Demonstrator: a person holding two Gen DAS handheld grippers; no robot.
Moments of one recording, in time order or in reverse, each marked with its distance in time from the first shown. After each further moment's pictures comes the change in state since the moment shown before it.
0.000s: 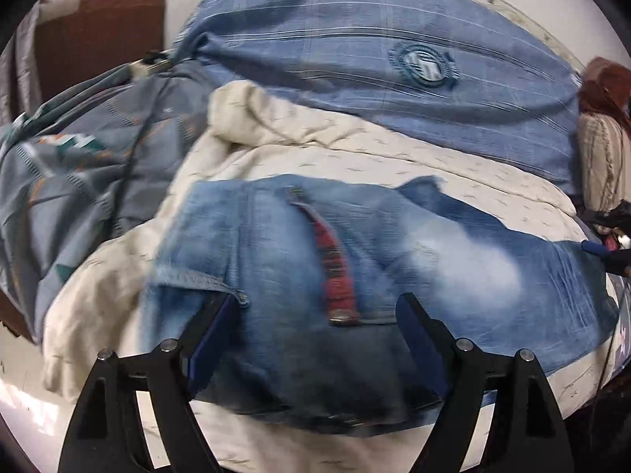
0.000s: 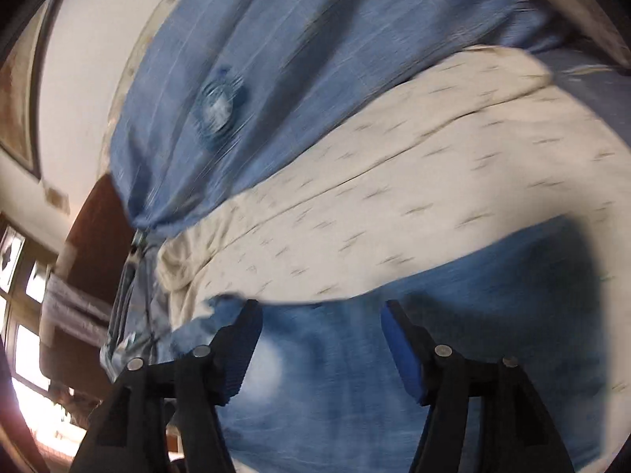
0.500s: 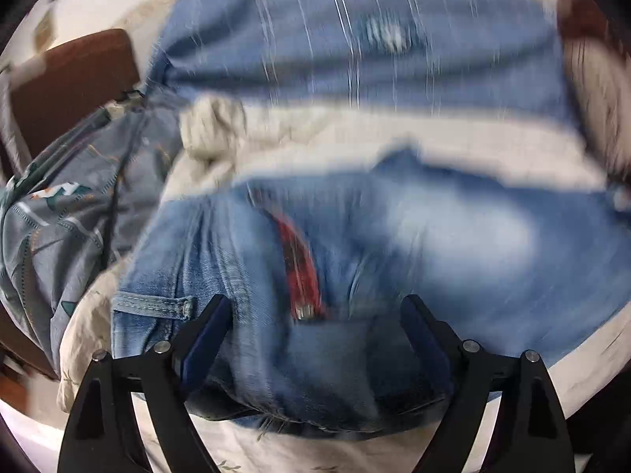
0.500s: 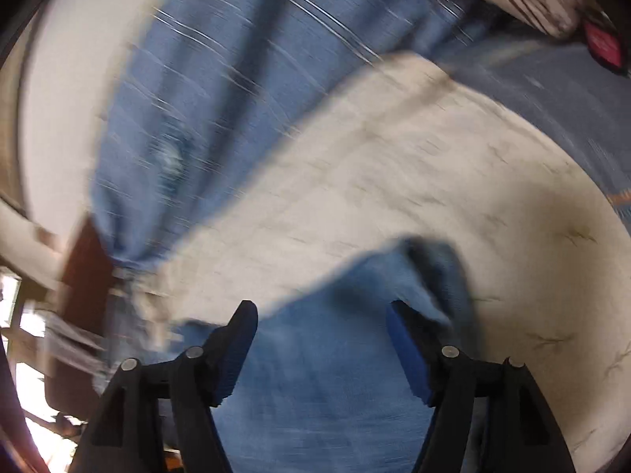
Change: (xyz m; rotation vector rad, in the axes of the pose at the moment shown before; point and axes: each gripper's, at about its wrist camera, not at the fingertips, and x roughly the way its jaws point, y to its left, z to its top) left arm 0.030 -0.040 -0.014 0.220 0.087 0.153; right arm -0.017 -0.077 0.004 0.084 -0.015 -0.060
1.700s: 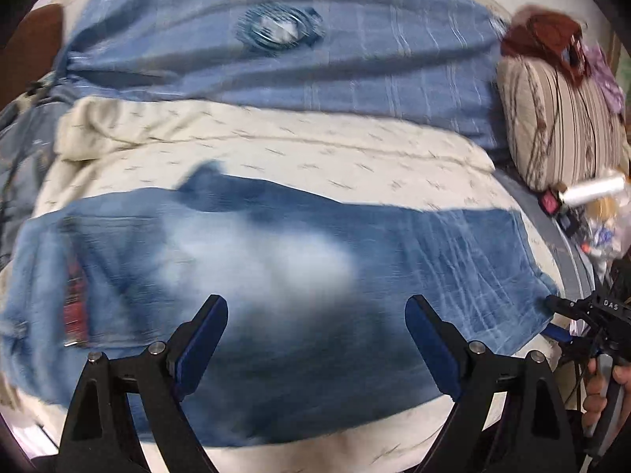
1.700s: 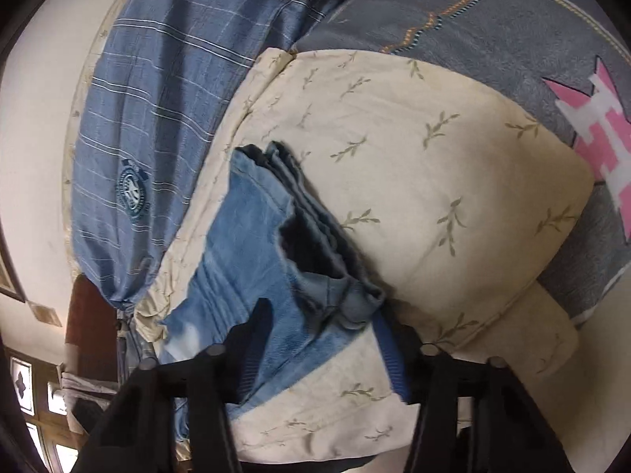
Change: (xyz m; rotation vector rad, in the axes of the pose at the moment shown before) left arm -0.024 -0.122 0.054 -0.067 0.004 -0.372; right arm -0.075 -0.070 -0.097 0.286 -0.070 0.001
